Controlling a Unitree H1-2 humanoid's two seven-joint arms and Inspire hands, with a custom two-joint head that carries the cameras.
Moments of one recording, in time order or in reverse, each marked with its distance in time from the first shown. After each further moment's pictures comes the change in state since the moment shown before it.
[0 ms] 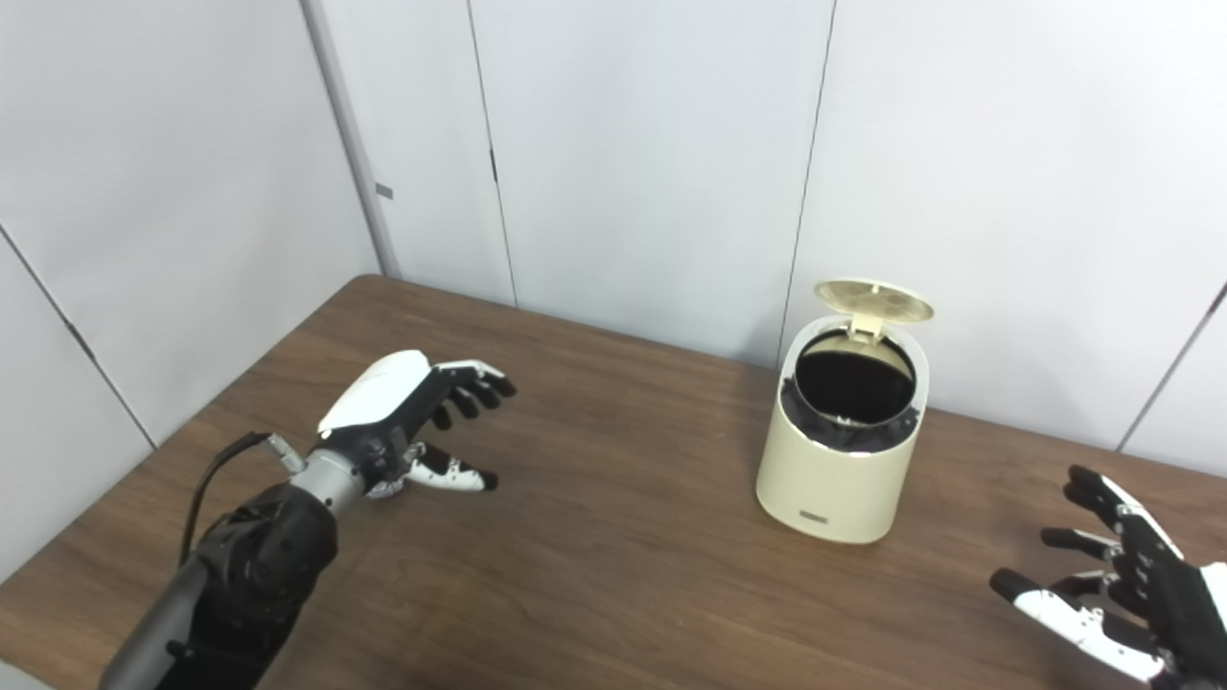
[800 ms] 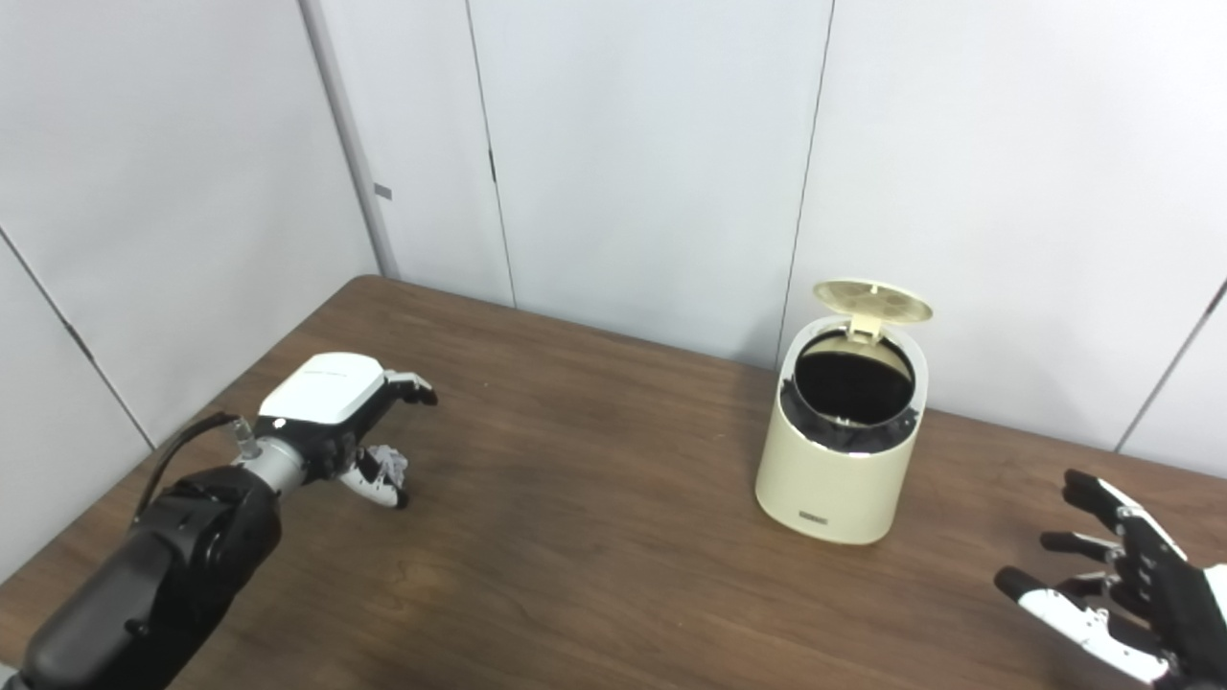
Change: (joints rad) left arm 0.028 0.178 -0.023 0.085 0.248 -0.040 -0.092; right arm 0.000 -0.001 -0.002 -0.001 0.009 0.000 0.000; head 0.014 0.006
